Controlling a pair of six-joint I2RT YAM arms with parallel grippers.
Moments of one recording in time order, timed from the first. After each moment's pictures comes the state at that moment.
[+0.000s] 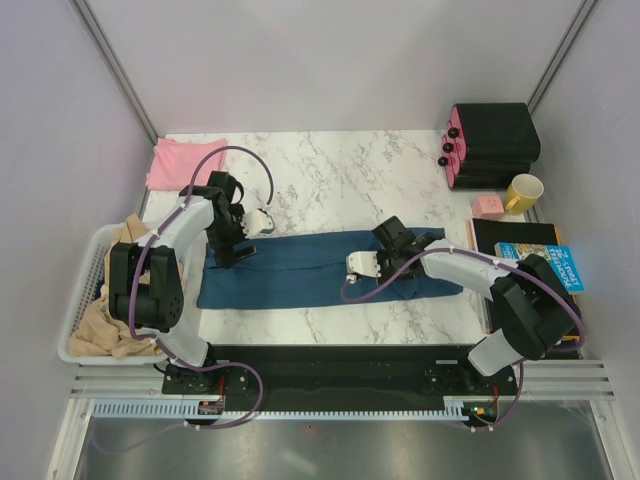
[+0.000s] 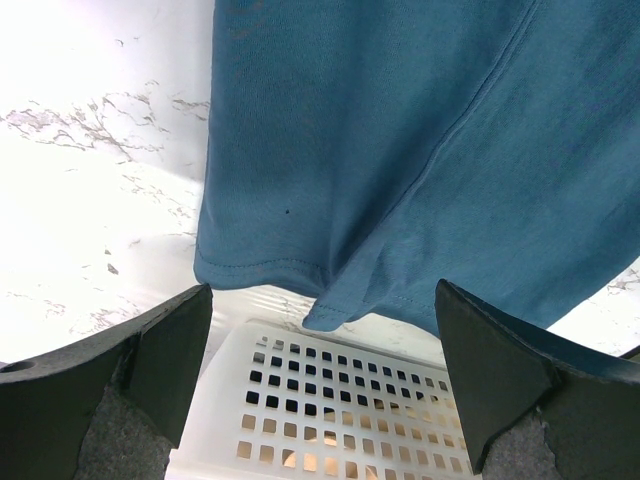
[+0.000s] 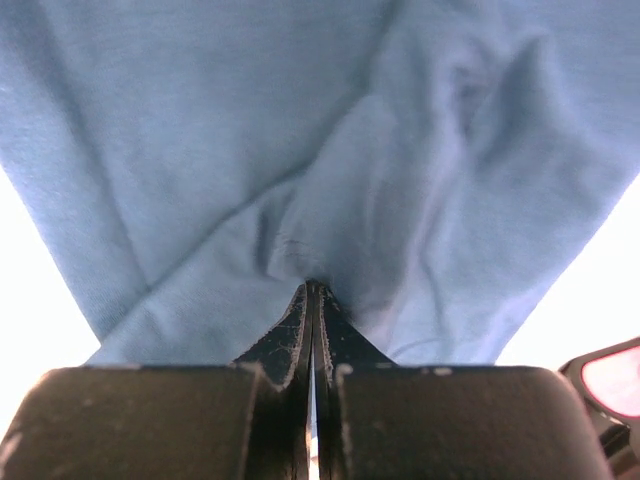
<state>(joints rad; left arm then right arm) -0.14 1.66 1.19 -0.94 0.05 1.08 0.62 1.54 0.84 -0.49 0.05 -1.07</state>
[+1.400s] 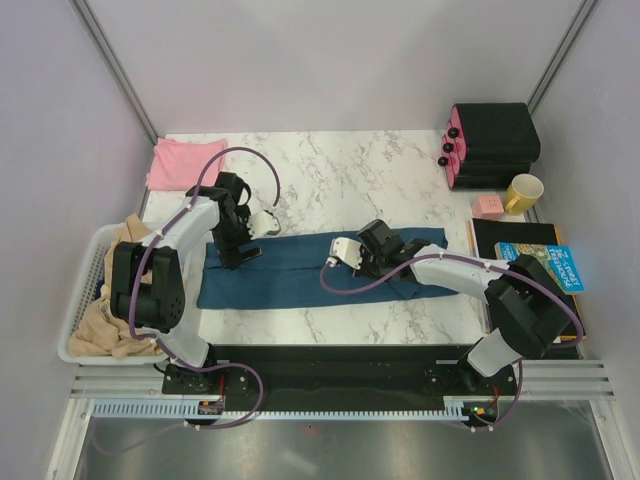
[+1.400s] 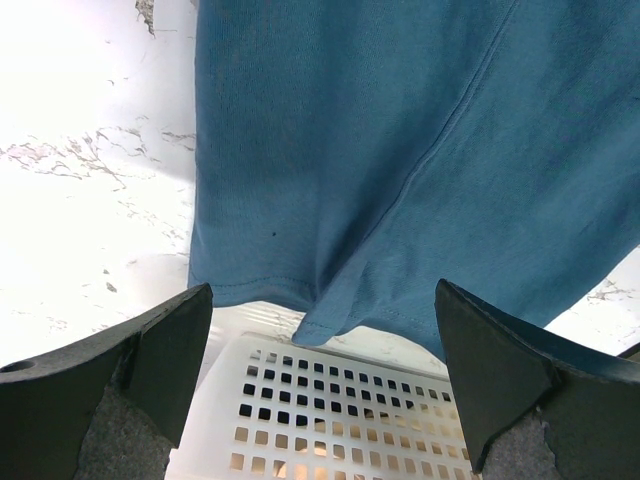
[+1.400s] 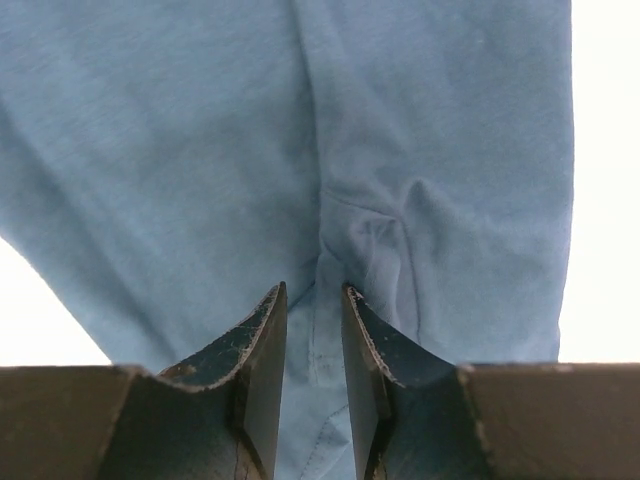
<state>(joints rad) -0.19 1.66 1.19 -0.94 0.05 1.05 0.72 1.56 0.87 -0.33 0.02 -0.66</state>
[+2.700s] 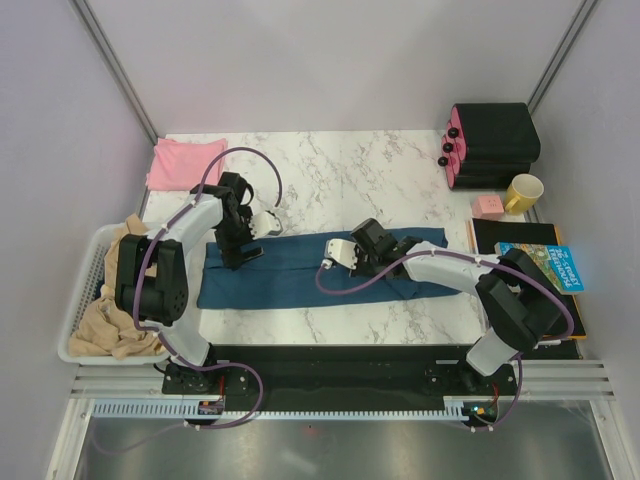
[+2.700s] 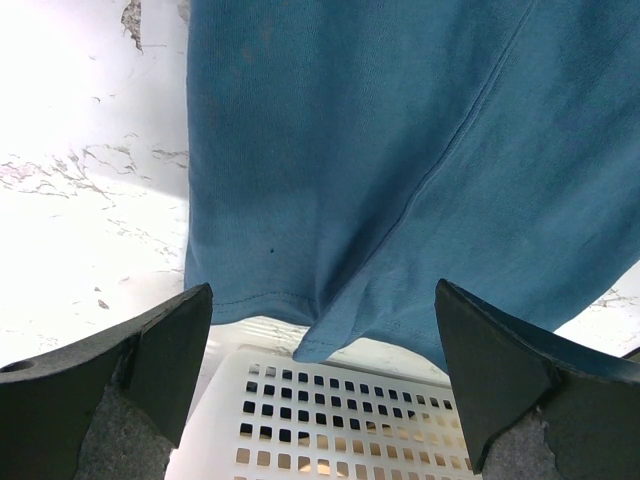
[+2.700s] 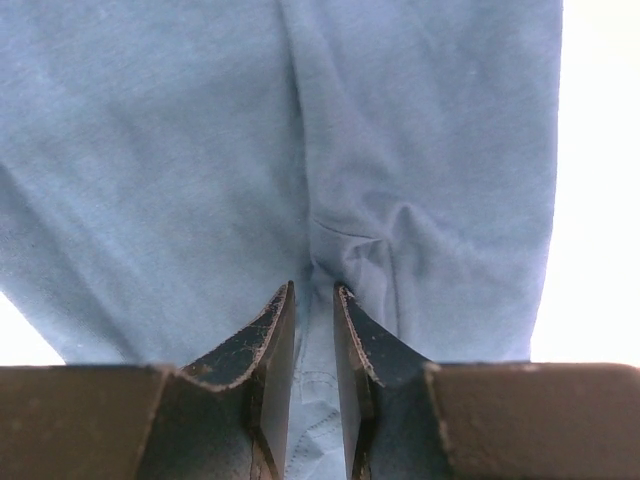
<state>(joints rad) -0.19 1.71 1.21 -0.94 0.05 1.05 0.74 1.61 0.90 -0.32 0.07 -0.71</state>
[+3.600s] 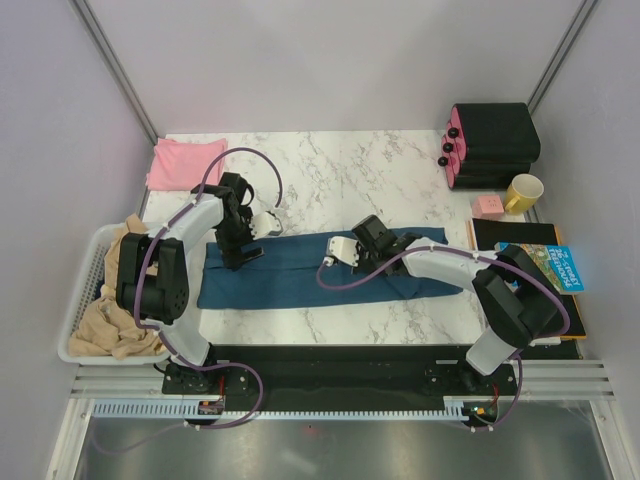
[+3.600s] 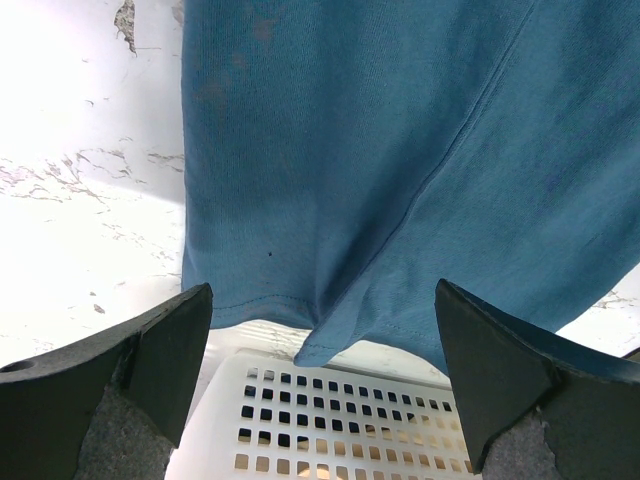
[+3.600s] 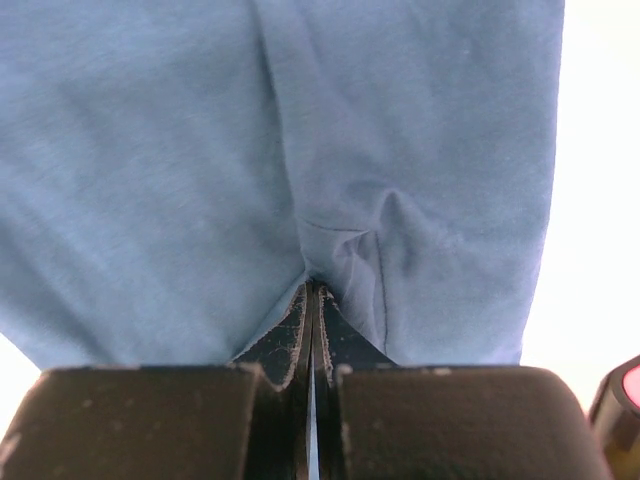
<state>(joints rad) -0.19 1.72 1.21 -0.94 0.05 1.04 0.72 1.64 0.92 -0.33 0.09 -0.74</state>
